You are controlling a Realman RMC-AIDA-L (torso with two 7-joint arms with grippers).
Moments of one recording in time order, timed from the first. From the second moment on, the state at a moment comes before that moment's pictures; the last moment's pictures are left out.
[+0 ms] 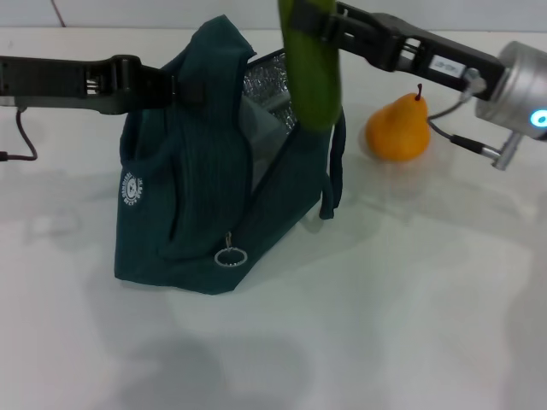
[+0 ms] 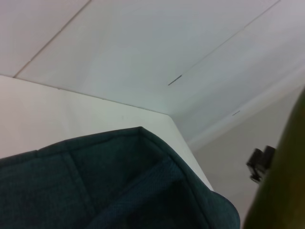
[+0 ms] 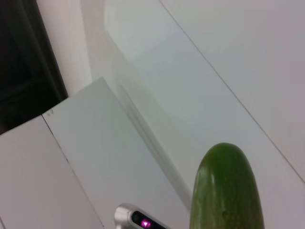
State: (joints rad) left arm -0.55 -2.00 0.69 1.04 1.96 1.79 -2.48; right arm 0.92 2.03 -0.88 -0.10 -1.33 -1.60 1.39
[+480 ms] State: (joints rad) left arm -0.57 -2.01 0.68 1.00 1.88 1.79 -2.48; right arm 1.00 2.03 -0.85 0.03 -1.31 -1.54 1.28
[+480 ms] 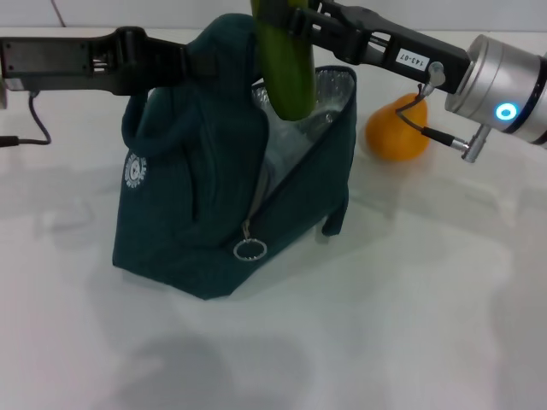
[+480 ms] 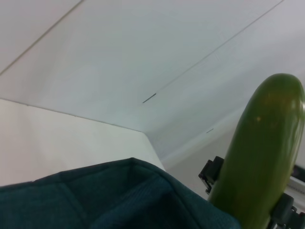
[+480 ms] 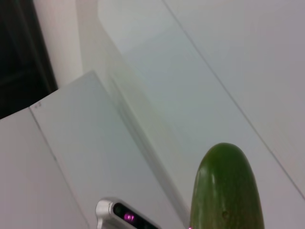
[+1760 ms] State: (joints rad) left arm -0.54 -2.01 0.68 0.96 1.87 1.77 -2.46; right arm 0.94 2.03 -0.19 0.24 -1.96 -1.40 1.12
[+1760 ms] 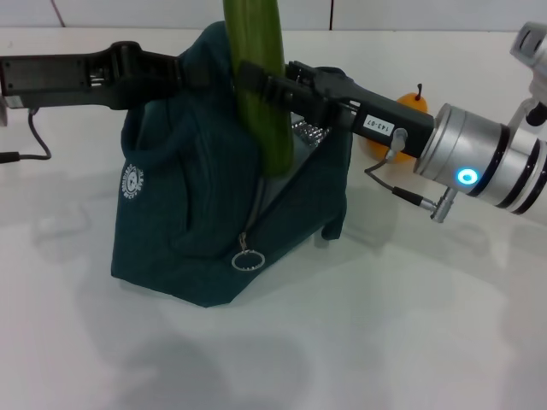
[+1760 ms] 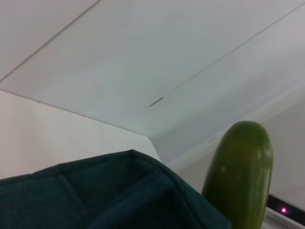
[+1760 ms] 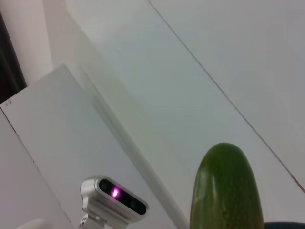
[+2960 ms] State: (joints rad) left arm -0.53 -2.01 0.68 0.96 1.87 1.77 -2.46; right arm 0.90 2.03 -0.14 0.29 -2.00 -1.37 1.02
